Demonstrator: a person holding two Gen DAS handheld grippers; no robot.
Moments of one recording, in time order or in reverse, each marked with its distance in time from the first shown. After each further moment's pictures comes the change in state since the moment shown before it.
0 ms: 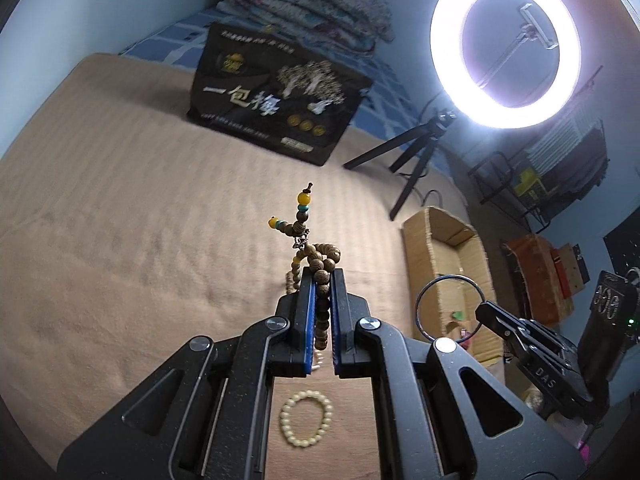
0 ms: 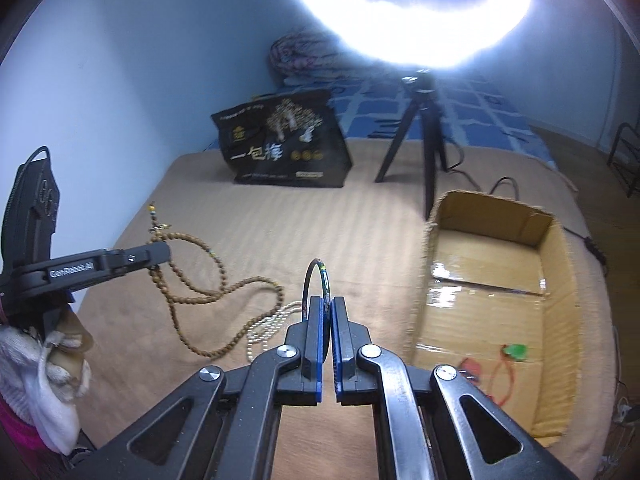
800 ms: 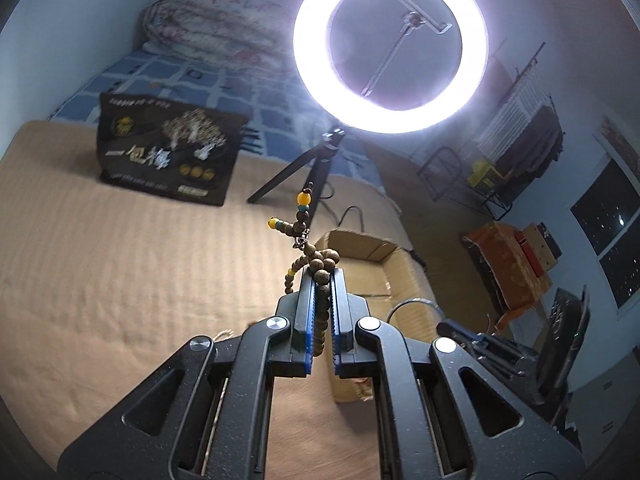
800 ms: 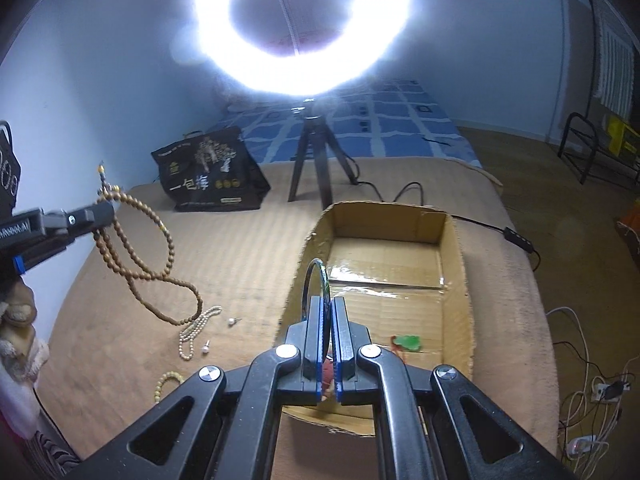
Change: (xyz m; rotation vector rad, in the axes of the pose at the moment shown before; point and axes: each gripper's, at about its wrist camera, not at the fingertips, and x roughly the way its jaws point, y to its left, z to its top) left arm -0.009 -0.106 0.021 0.148 -0.061 -0.144; right arm -0.052 -0.077 -0.010 0.083 -0.060 -0.136
